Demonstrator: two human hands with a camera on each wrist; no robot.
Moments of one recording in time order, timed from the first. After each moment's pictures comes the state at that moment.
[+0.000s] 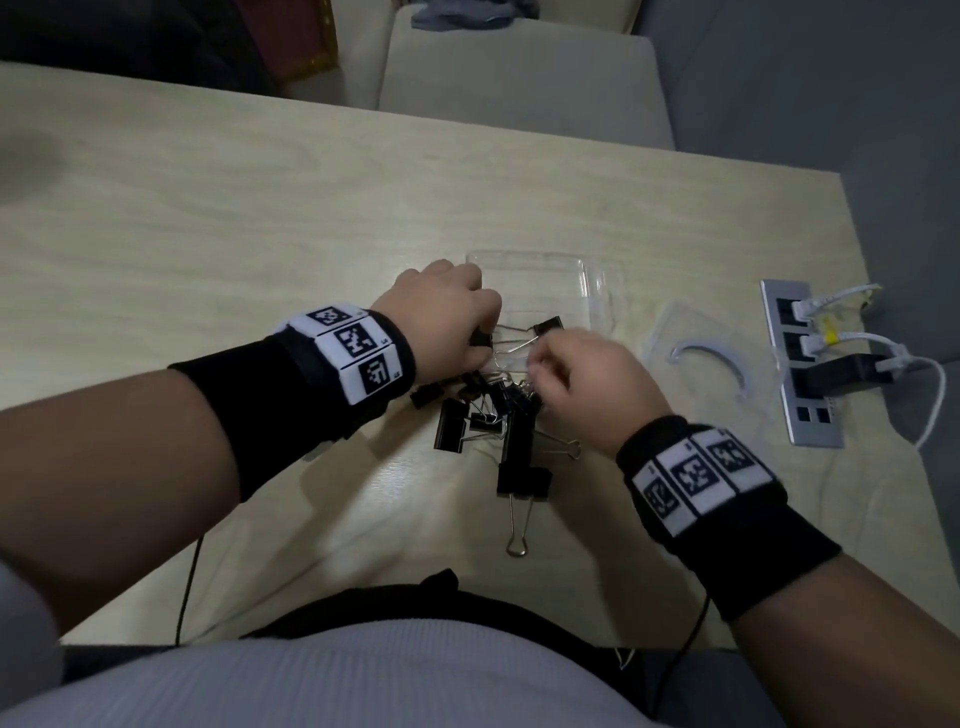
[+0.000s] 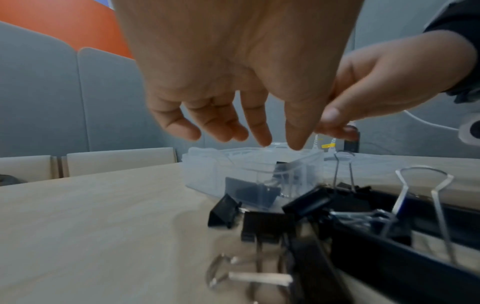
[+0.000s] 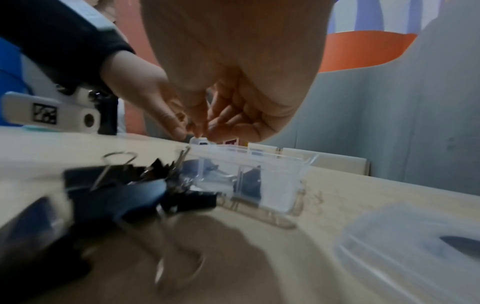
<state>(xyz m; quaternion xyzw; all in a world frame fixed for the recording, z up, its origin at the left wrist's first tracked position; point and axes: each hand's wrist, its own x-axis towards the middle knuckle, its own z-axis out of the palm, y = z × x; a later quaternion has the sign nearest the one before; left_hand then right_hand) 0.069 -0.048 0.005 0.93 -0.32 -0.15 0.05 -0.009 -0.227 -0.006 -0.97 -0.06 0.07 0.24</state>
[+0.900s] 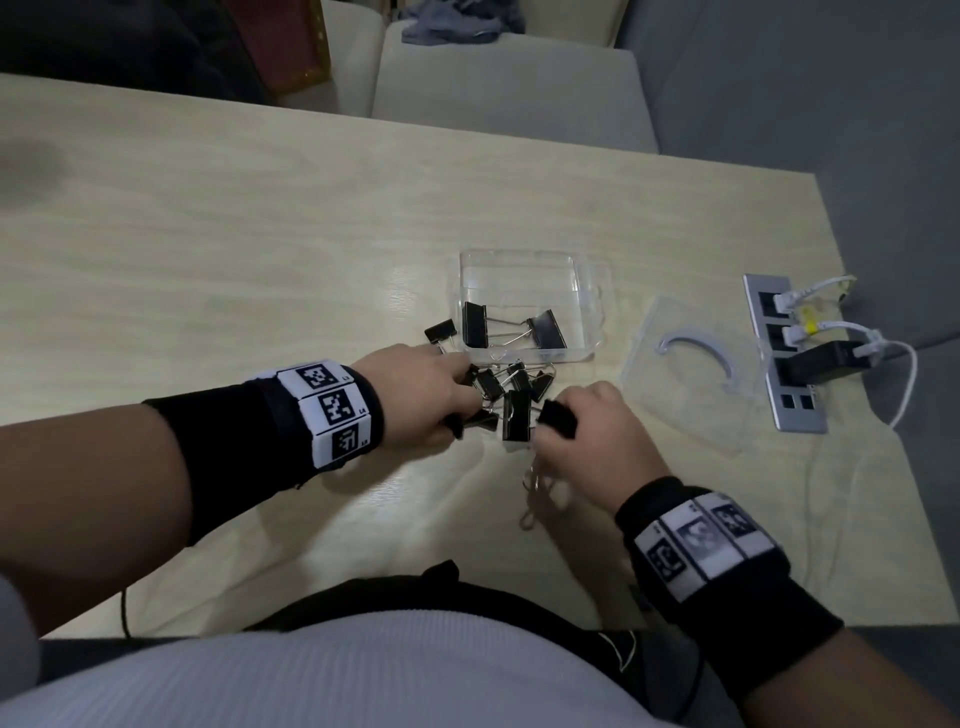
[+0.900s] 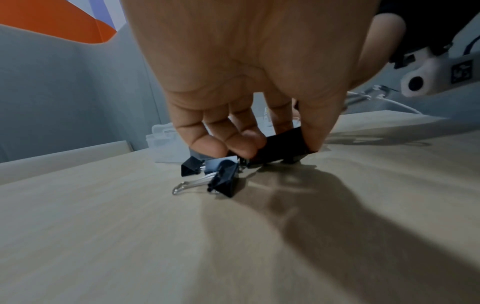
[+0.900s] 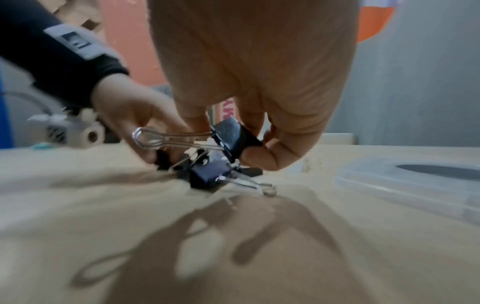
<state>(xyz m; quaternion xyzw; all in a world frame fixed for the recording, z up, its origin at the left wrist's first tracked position) 0.025 -0.023 -0.021 0.85 -0.46 -0.24 -0.07 -0.067 -0.223 -0.020 -0.94 0.11 0.14 0.27</state>
